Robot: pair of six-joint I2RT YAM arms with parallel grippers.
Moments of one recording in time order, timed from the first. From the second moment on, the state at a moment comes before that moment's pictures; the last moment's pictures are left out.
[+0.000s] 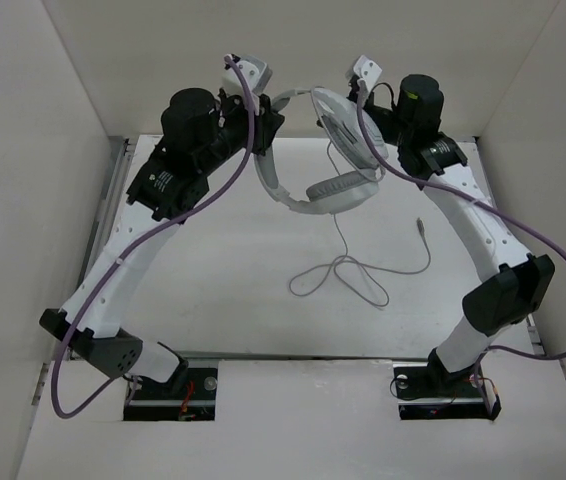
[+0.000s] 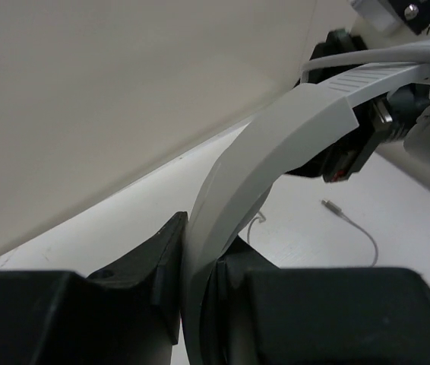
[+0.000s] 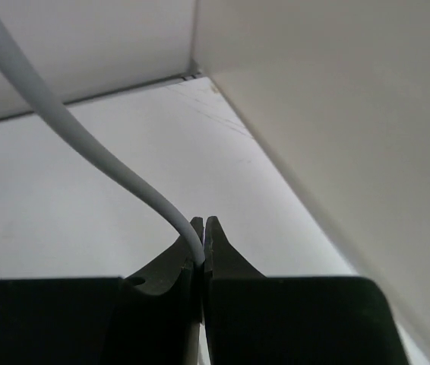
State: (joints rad) left arm -0.59 1.42 1.82 -0.44 0.09 0.01; right arm 0.37 1.66 1.79 -0.19 -0.65 -0.23
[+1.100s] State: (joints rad) left arm -0.45 1.53 2.02 -0.45 0.20 -0.27; right arm 0.50 1.77 1.35 0.66 -1.00 0.78
